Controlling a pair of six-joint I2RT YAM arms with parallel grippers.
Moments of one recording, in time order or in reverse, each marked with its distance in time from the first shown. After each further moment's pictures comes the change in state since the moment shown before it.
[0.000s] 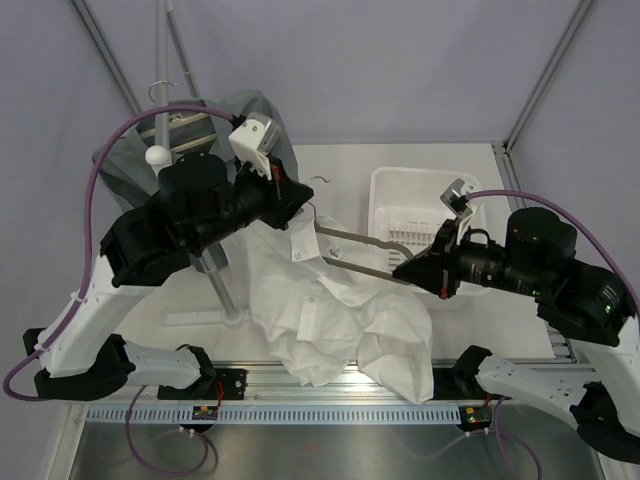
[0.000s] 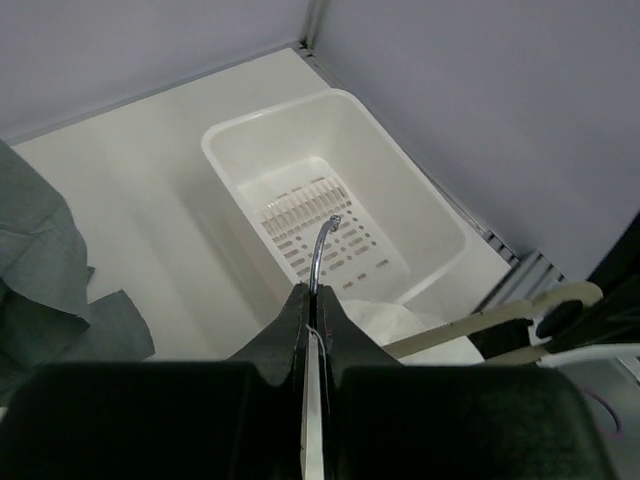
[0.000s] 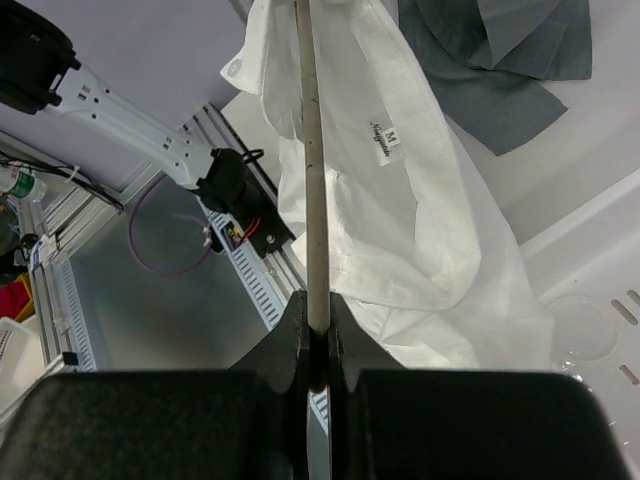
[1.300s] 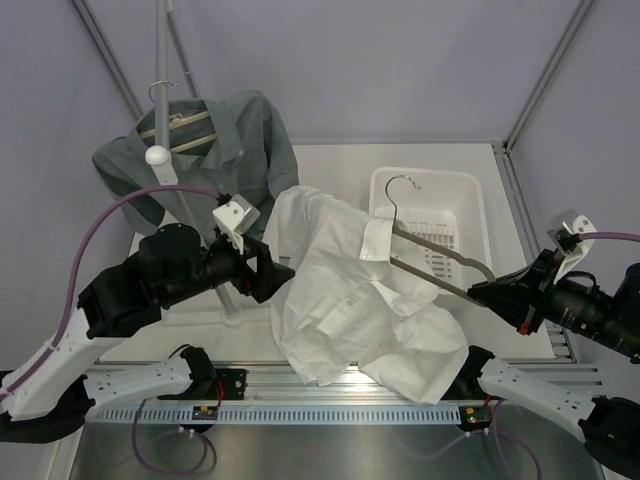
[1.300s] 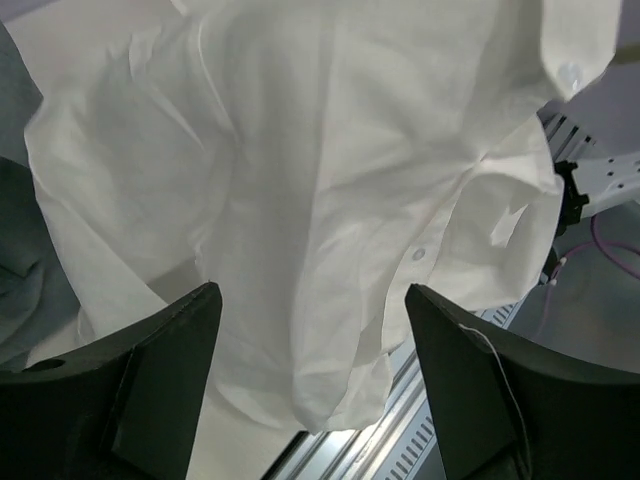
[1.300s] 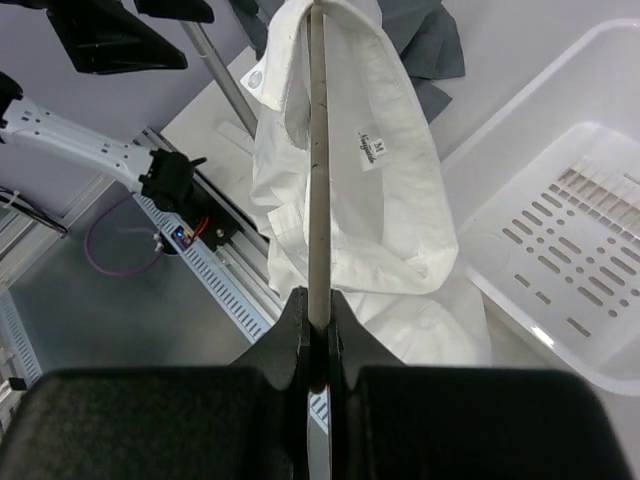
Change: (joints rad) left arm -0.003 -0.409 -0.512 0.014 0.145 0.075; right arm 0.002 -0.140 0.262 -0.363 0.204 -0.031
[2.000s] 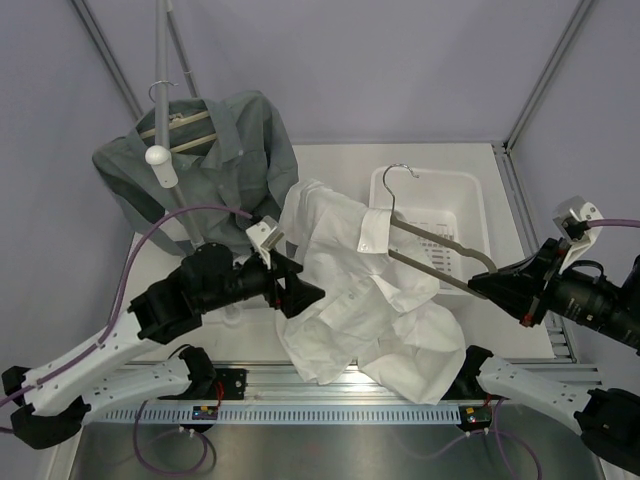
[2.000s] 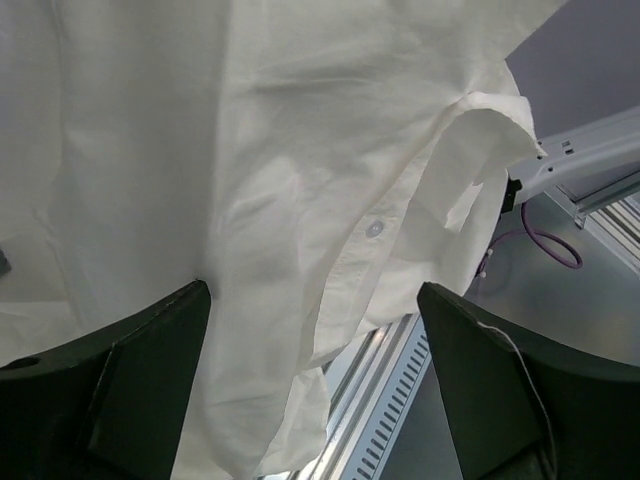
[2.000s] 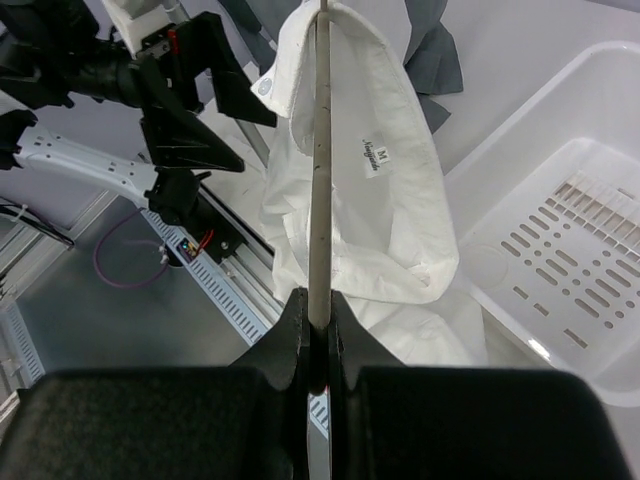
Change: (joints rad) left arm 0.001 -0.103 -0.457 0.398 0.177 -0.140; right arm 0.000 0.073 0.113 -0.027 0.013 0.005
